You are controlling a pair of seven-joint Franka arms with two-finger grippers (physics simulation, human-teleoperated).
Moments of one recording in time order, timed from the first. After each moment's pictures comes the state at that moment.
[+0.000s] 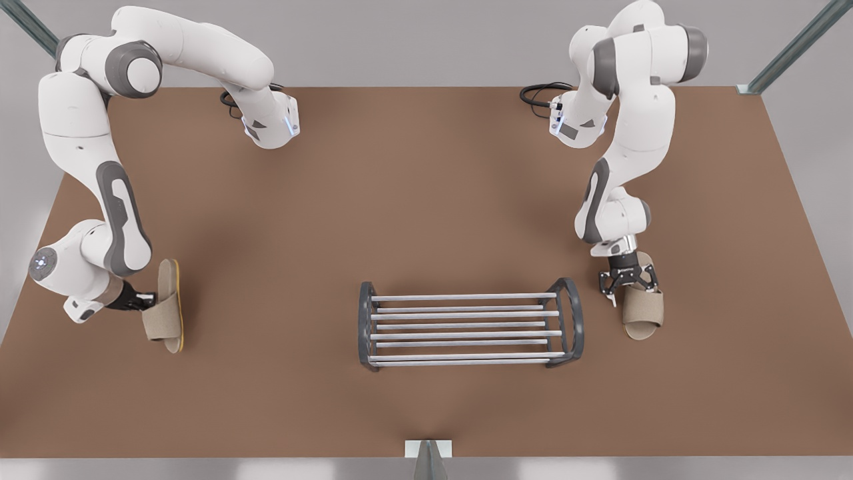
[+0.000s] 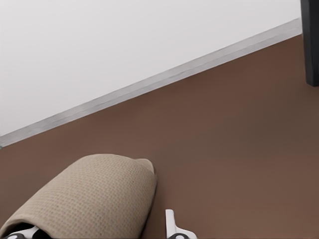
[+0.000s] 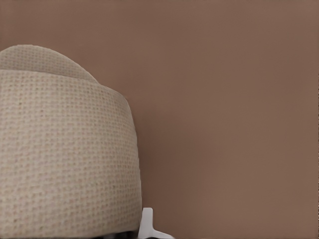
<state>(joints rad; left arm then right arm) -0.45 0.61 0.45 -2.28 2.90 2.37 -2.90 -0.61 0.68 0.25 -1.73 -0.07 2.41 -0.46</state>
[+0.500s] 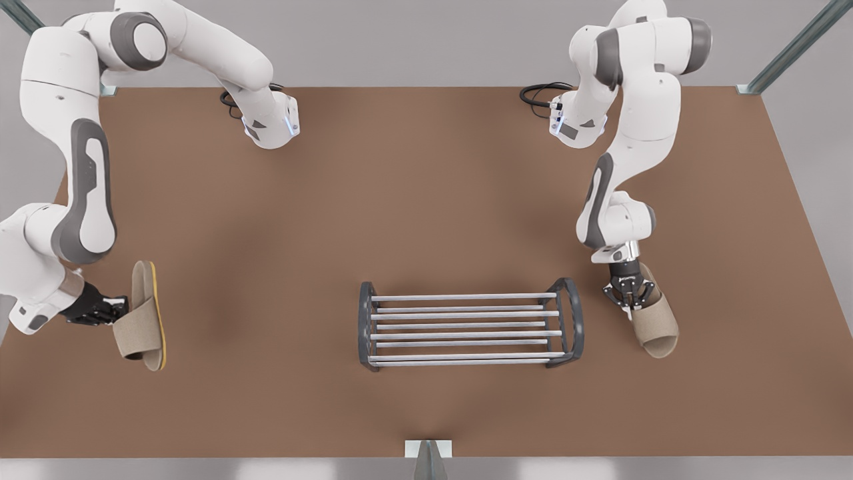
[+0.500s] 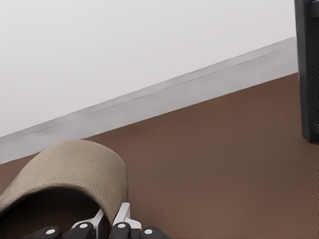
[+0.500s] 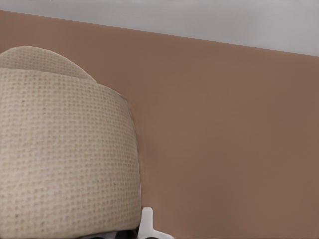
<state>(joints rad) -0.46 0.54 0.45 -2.20 2.90 2.47 -2.90 -0.65 0.52 0.50 -1.49 -0.05 2.09 -0.46</state>
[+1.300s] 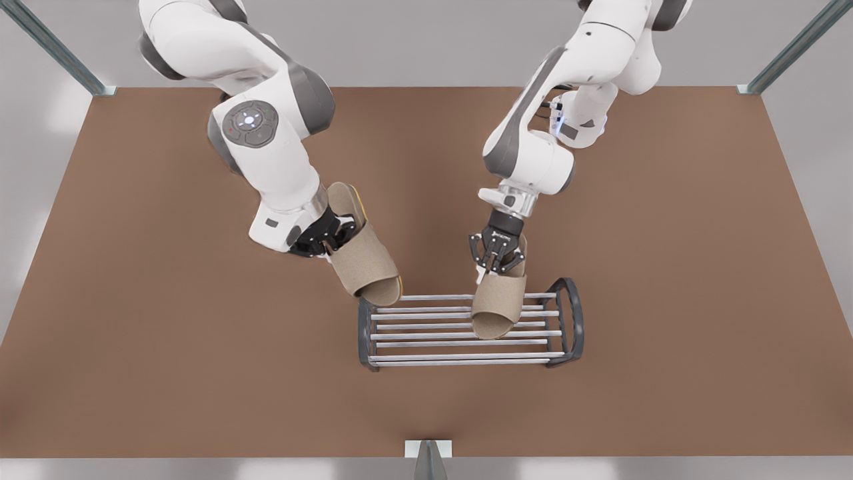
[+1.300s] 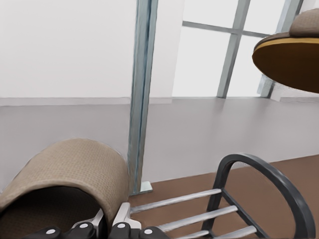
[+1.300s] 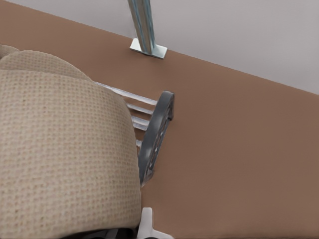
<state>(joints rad) -0.89 0.31 0.40 -1.82 2.61 3.01 -2.90 0.14 0.46 0.58 -1.10 -0.26 1.69 0.32</state>
